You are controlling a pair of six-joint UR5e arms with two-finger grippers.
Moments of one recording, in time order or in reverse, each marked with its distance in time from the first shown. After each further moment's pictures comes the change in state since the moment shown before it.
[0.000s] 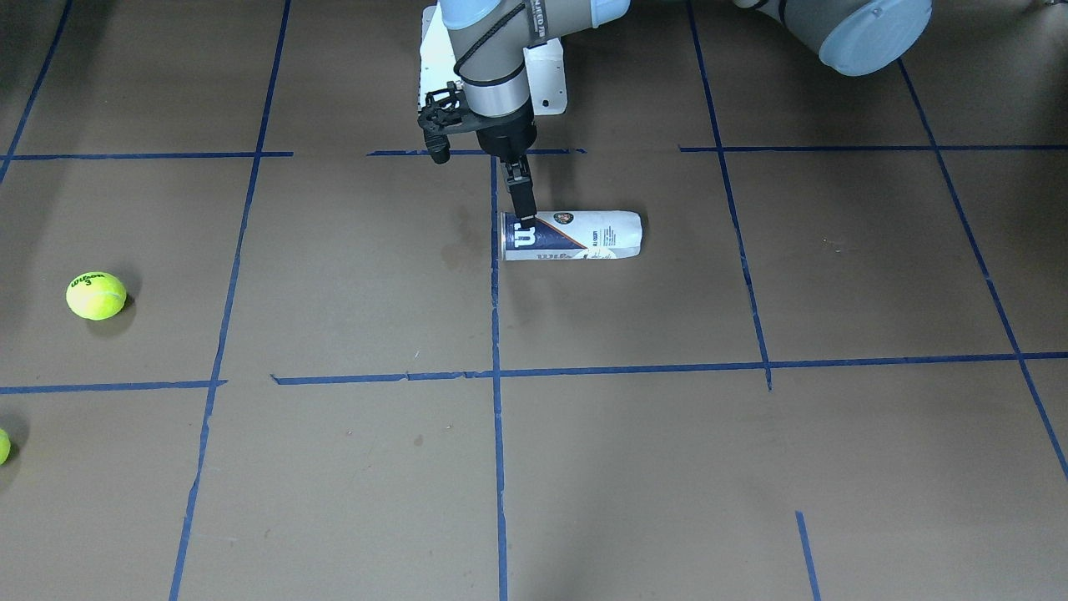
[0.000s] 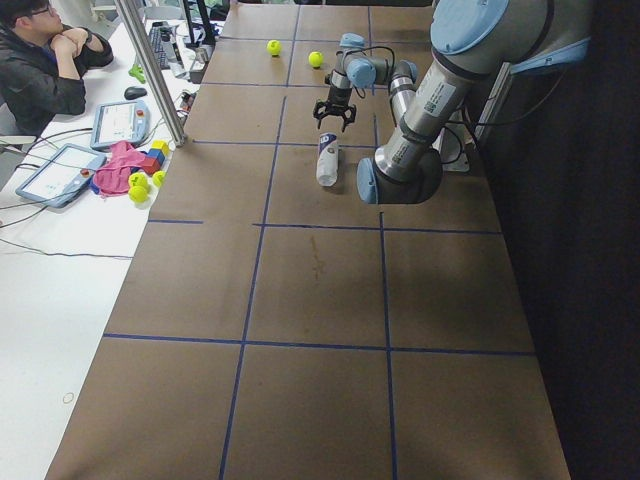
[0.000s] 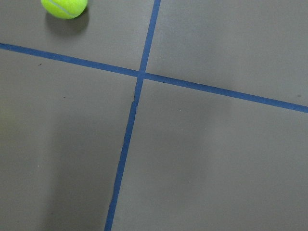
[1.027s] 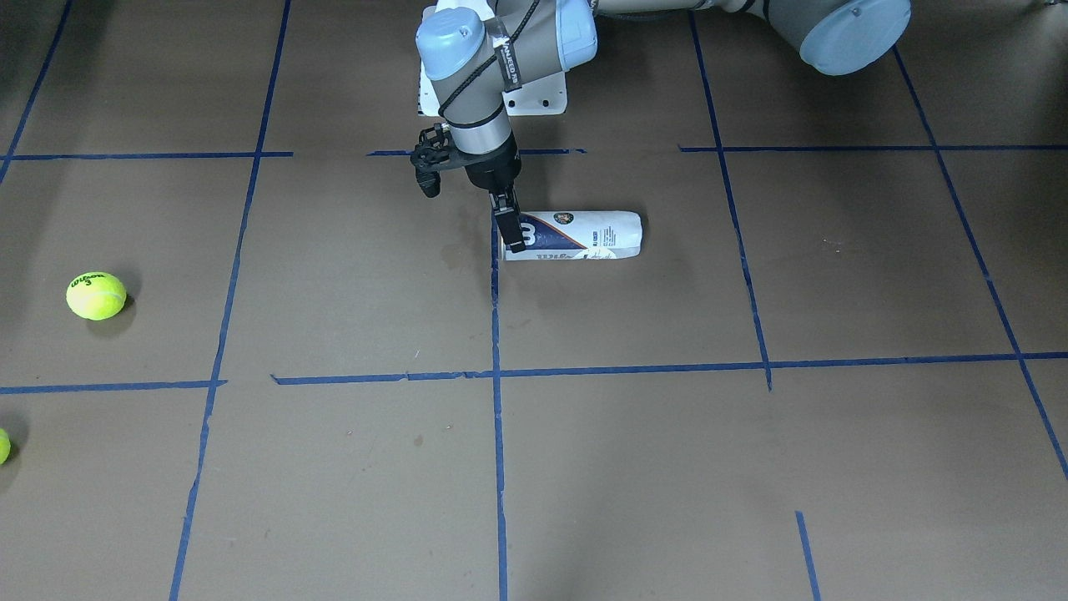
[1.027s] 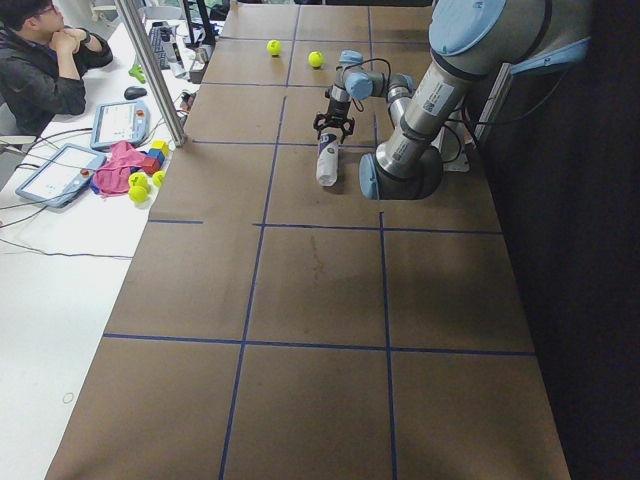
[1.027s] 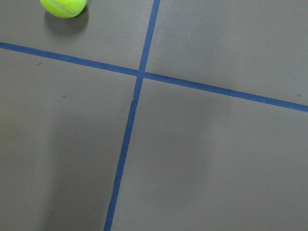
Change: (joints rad) left arm 0.027 -0.015 0.153 -0.092 0.036 -0.004; right arm 0.000 0.000 -0.002 0.000 0.000 -0.001
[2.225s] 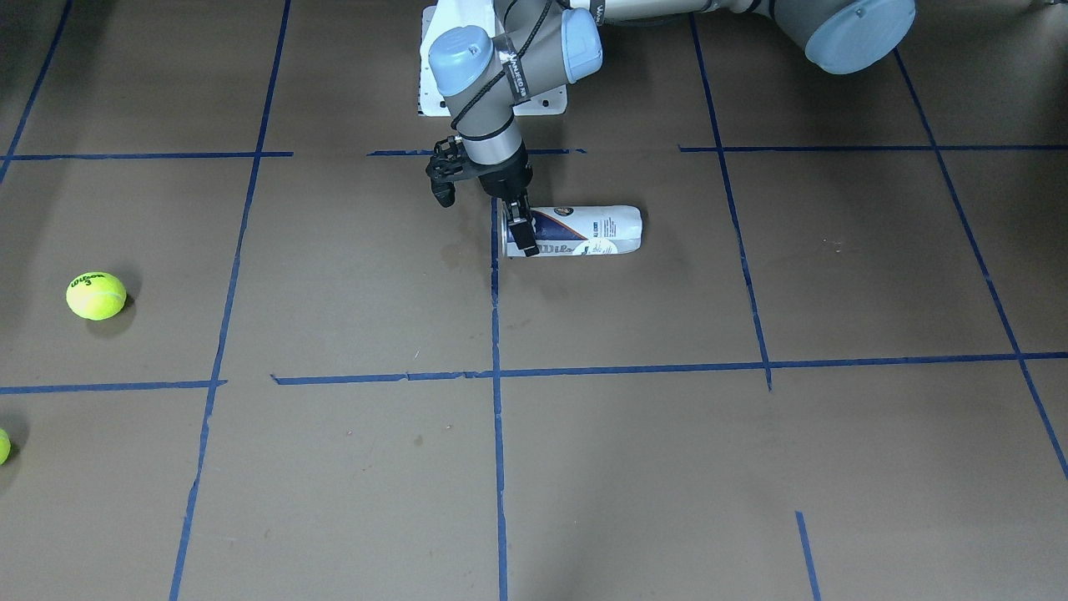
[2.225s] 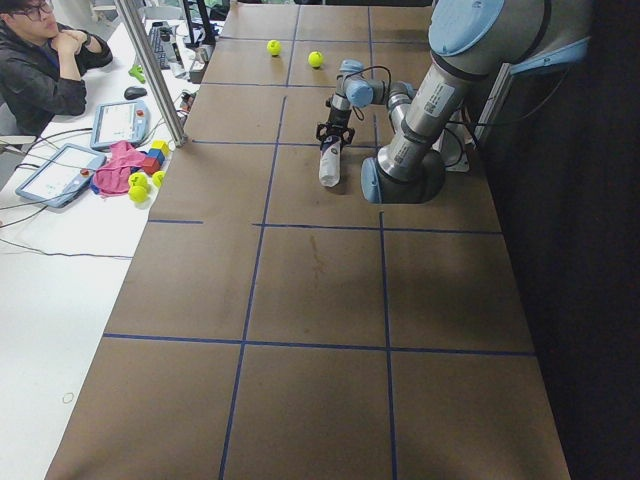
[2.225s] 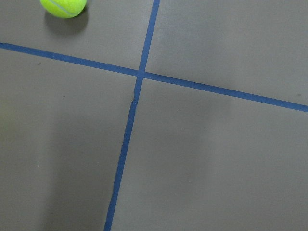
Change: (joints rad) left arm 0.008 0.025 0.012 -0.003 0.015 -0.003; right arm 0.000 0.000 0.000 0.000 0.000 0.001
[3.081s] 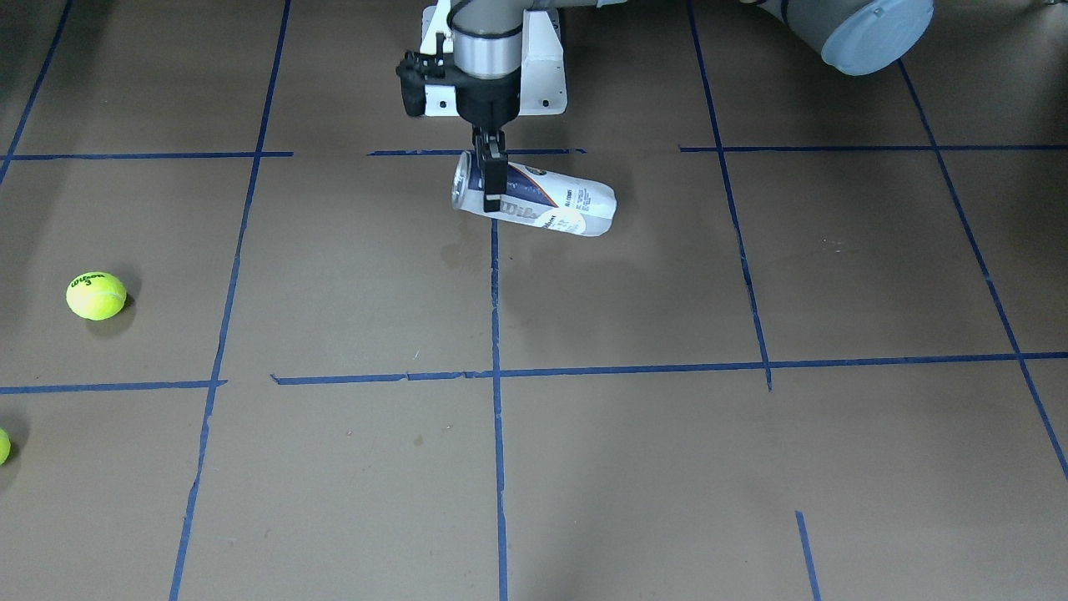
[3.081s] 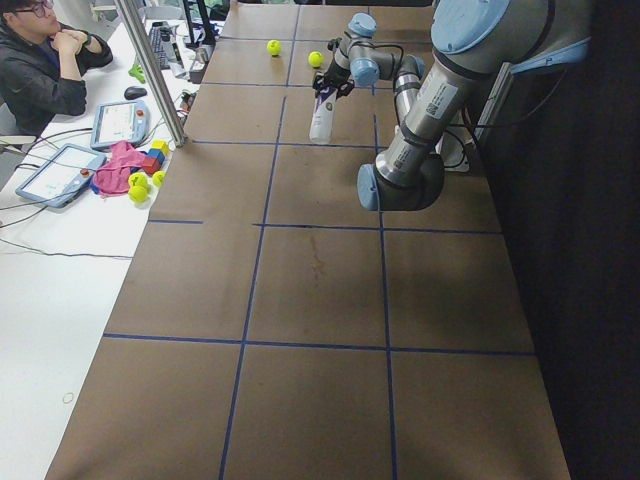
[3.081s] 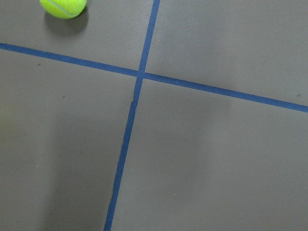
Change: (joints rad) left arm -0.073 0.087 -0.358 -0.368 -0.009 -0.031; right arm 0.000 0.001 -0.001 0.000 0.000 0.000
